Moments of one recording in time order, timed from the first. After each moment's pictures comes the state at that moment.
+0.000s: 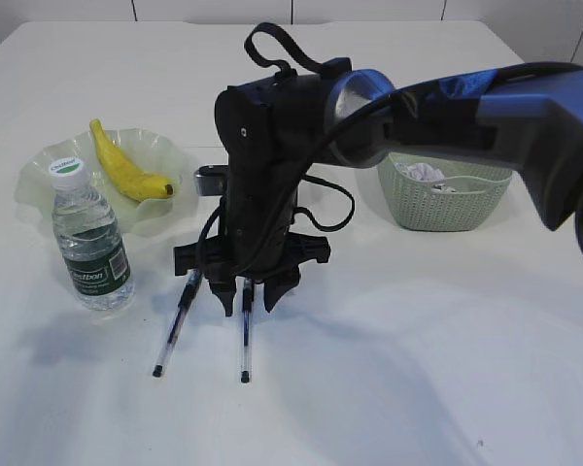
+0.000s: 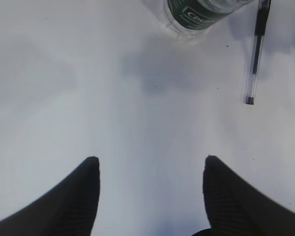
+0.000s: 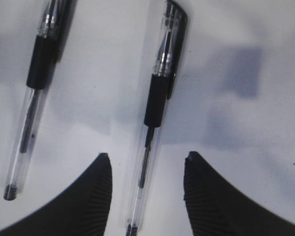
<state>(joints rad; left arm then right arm) 0.03 1.23 -0.85 -0.23 0.93 0.07 0.66 2.29 -1.87 0.09 1.10 0.46</state>
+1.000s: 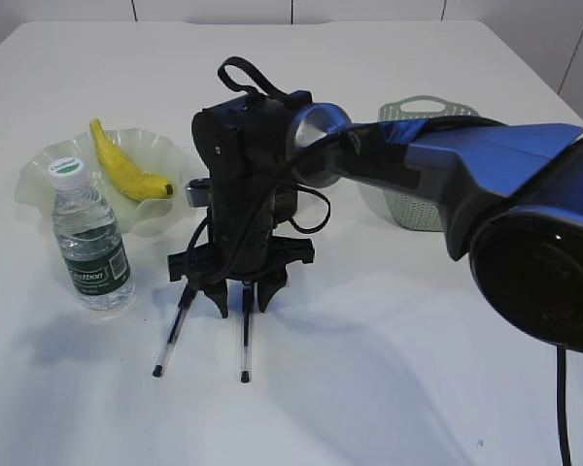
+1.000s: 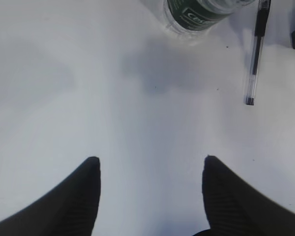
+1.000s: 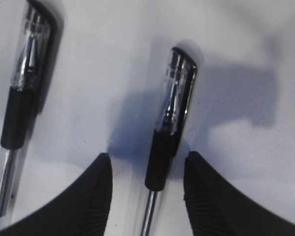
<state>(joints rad) 0.03 1.23 -0.85 -0.23 0.93 0.07 0.66 2.47 -2.12 0.04 1.22 0.48</state>
